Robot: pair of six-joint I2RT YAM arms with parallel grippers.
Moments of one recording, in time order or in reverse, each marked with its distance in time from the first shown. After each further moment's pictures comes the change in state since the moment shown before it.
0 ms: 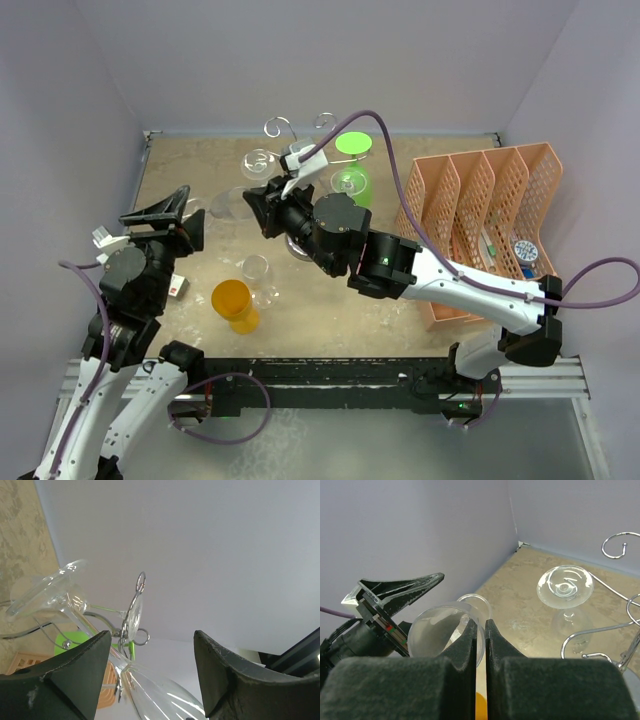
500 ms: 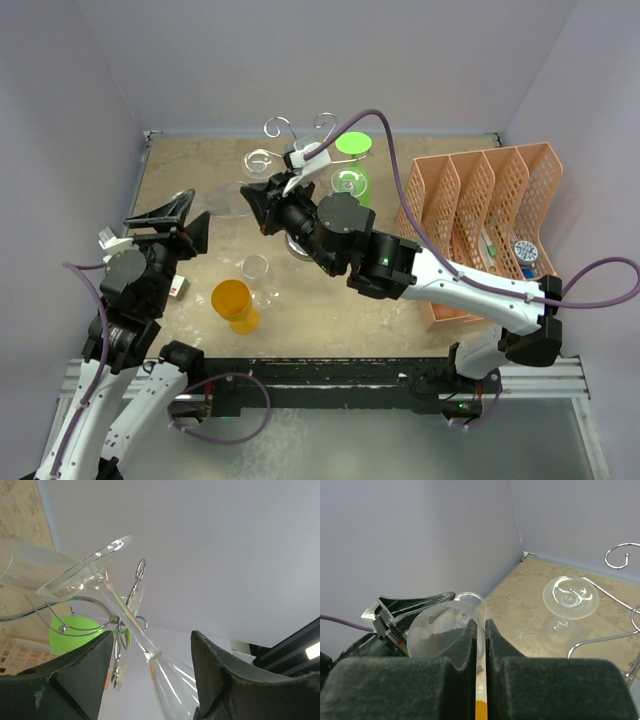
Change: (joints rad) left arm 0.000 -0.019 -0.005 -0.022 0.047 -0.053; right arm 0.000 0.000 0.000 0.054 0.003 0.001
